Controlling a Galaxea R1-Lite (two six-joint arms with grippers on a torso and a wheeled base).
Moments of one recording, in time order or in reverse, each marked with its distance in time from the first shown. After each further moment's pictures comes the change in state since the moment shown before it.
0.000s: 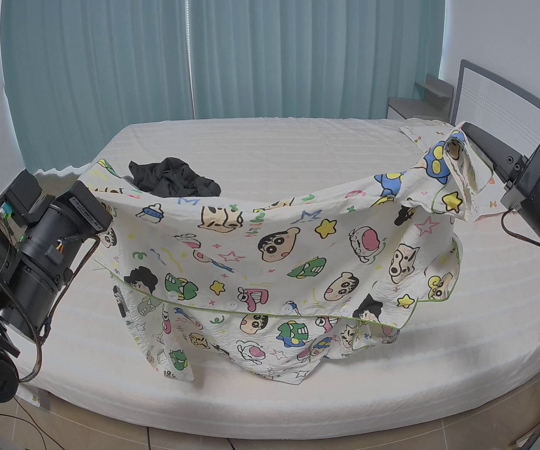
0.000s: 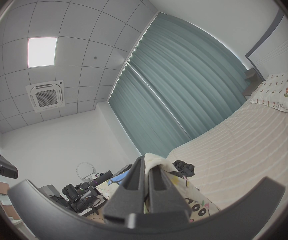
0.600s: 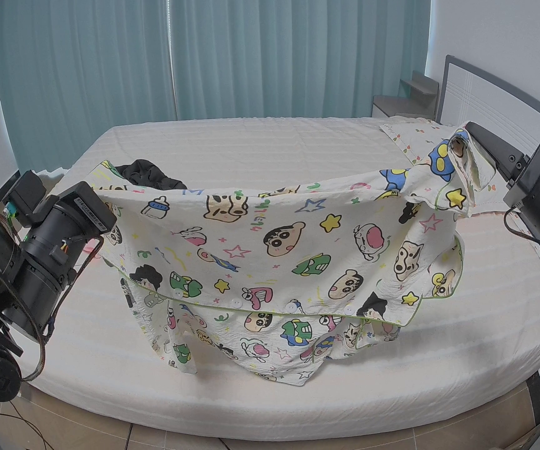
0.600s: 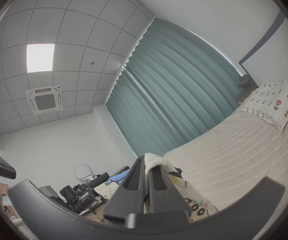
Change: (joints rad) left arm -0.001 0.015 -0.006 -0.001 0.003 0.005; right arm -0.024 0.003 -0.002 0.000 0.002 0.003
